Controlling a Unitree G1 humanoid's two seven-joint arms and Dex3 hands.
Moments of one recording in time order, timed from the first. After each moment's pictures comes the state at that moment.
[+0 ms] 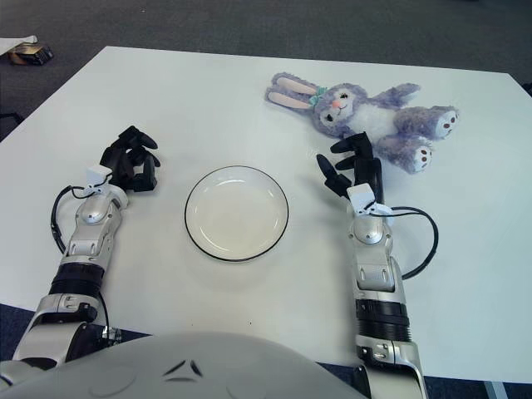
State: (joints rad) left arm -0.20 0.16 0.10 0.35 -0.05 -0.25 -0.09; right arm -0.02 -0.20 -0.13 -0.12 -0.34 0.06 -0.15
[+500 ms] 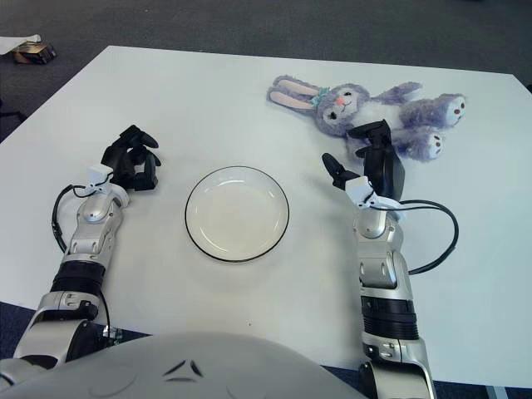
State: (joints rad) left arm -0.21 0.15 0.10 0.37 -0.05 -0.26 -0.08; right arm -0.05 -0.25 -0.10 -0.16 -0.57 0.12 -0.28
